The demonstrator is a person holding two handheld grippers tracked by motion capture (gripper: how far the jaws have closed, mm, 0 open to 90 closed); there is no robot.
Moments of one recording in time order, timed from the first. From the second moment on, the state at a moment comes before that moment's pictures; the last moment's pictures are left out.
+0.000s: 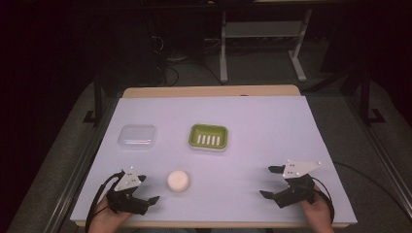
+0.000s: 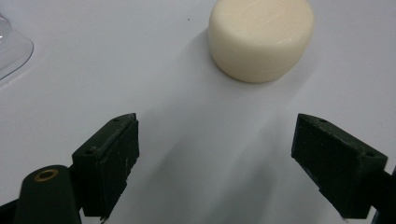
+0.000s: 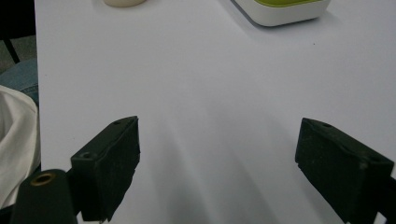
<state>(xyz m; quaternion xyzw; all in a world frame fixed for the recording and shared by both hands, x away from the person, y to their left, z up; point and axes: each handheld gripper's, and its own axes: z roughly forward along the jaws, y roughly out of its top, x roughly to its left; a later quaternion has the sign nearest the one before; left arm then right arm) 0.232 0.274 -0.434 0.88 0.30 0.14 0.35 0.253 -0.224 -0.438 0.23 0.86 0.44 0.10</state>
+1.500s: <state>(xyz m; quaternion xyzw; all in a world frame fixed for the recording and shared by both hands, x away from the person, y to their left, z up) 0.235 0.259 -0.424 0.89 0.27 0.13 0.35 0.253 -0.224 -0.438 0.23 0.86 0.43 0.10</state>
